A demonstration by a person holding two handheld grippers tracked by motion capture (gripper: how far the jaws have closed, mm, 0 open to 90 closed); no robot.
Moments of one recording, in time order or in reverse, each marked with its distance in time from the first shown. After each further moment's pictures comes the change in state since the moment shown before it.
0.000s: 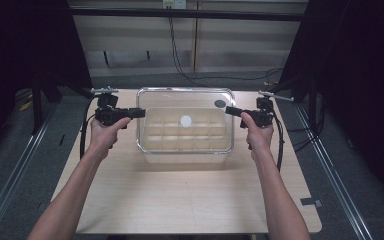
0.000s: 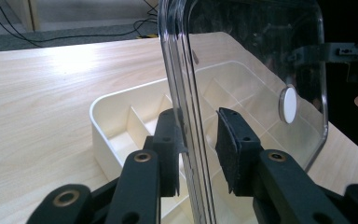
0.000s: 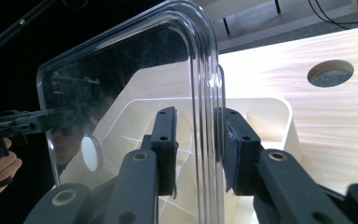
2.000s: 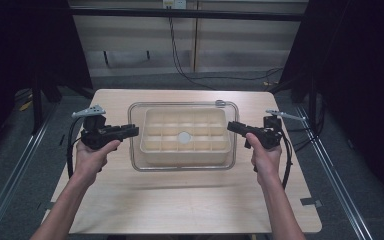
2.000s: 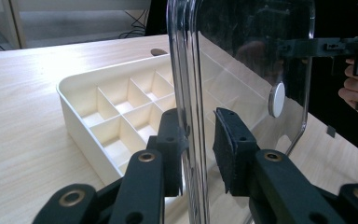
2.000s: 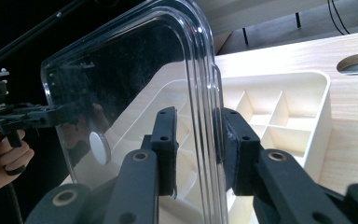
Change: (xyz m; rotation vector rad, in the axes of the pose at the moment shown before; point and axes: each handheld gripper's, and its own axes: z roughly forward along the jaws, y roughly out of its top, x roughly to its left) left arm -0.046 -0.036 -0.055 -0.046 -0.047 0.095; right arm 0.042 -0.041 -0.053 -0.048 0.063 -0.074
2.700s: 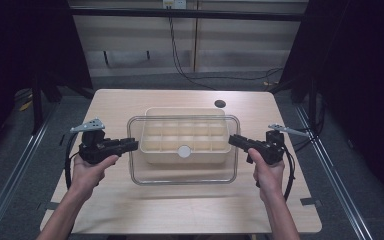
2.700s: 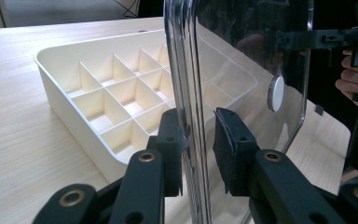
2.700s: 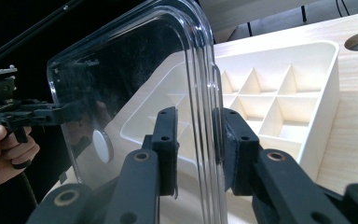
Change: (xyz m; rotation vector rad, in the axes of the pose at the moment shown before) left arm -0.016 -0.028 -0.011 0.032 -0.023 0.016; right arm 0.008 -0.031 -0.019 0.009 0.016 -0.008
